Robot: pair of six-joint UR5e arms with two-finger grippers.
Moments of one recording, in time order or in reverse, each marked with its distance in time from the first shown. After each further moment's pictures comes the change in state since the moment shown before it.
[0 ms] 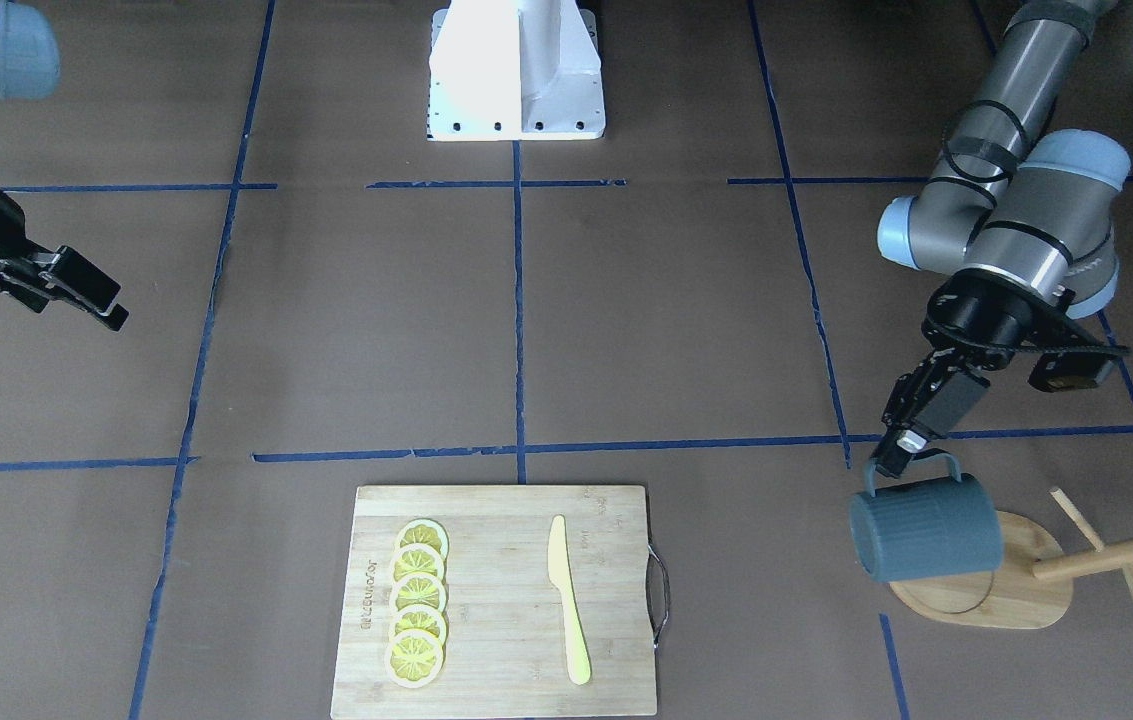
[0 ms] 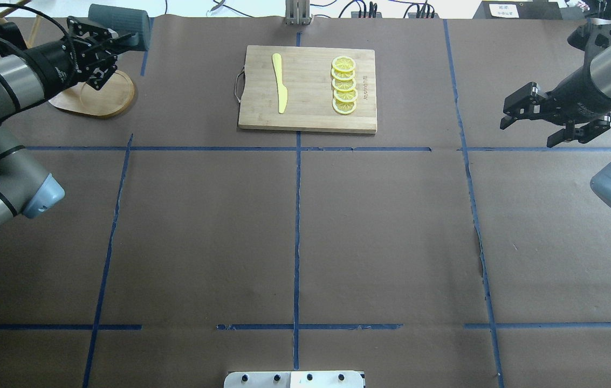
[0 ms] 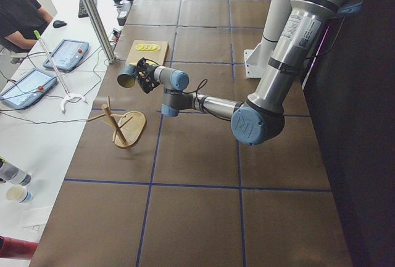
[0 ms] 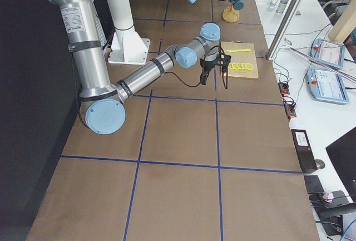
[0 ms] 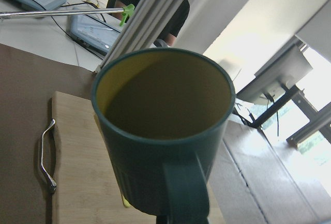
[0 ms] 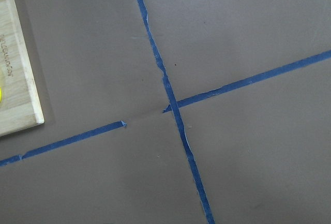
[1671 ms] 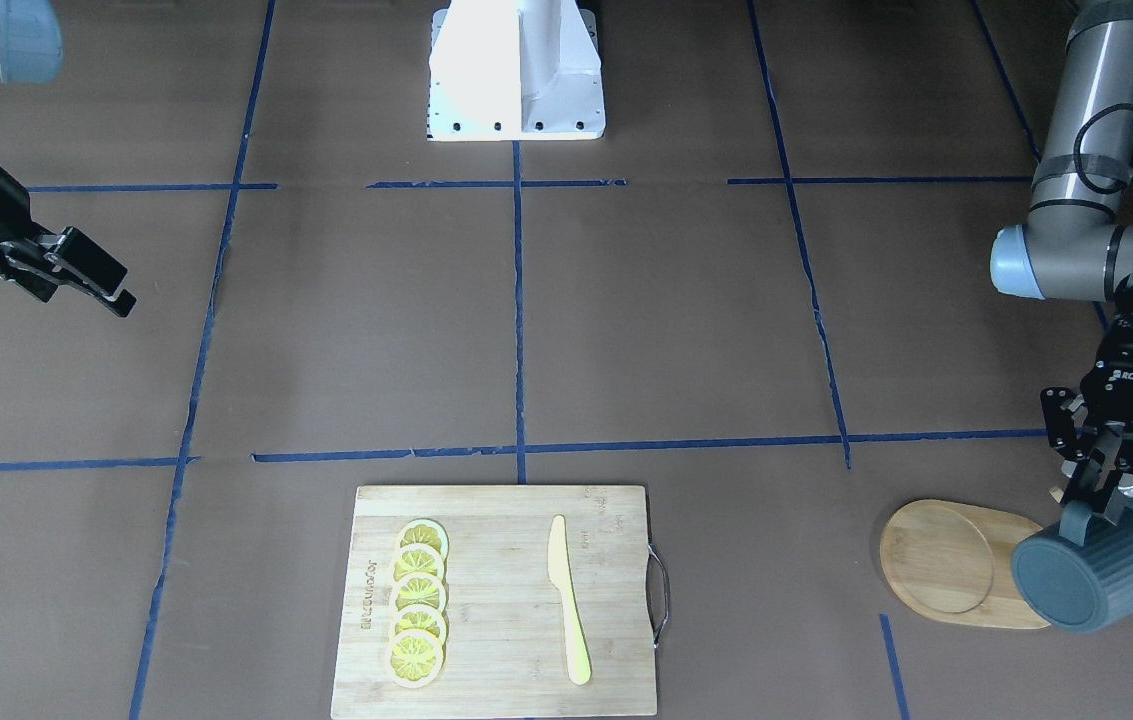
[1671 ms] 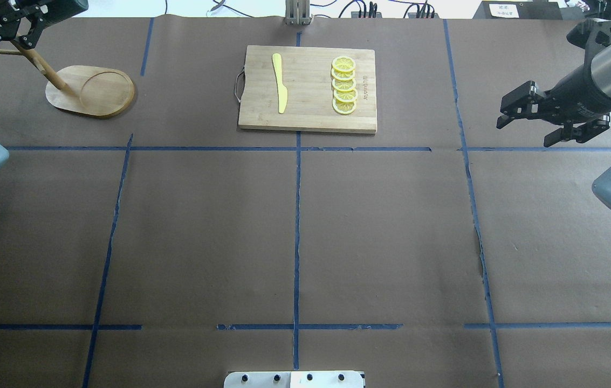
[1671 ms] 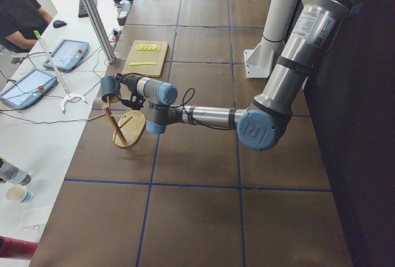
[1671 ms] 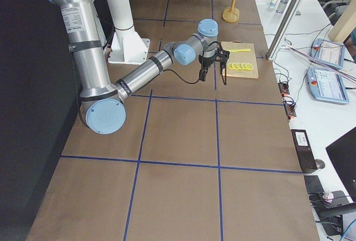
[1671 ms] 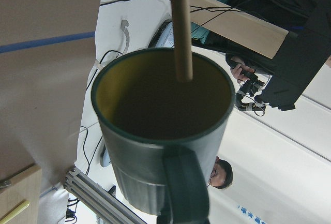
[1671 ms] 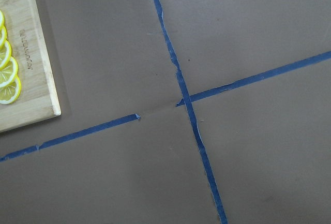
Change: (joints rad) left arm -0.162 0.019 0.098 -0.121 -0.037 -0.465; right arm -0.008 0.000 0.035 0.000 0.000 0.011
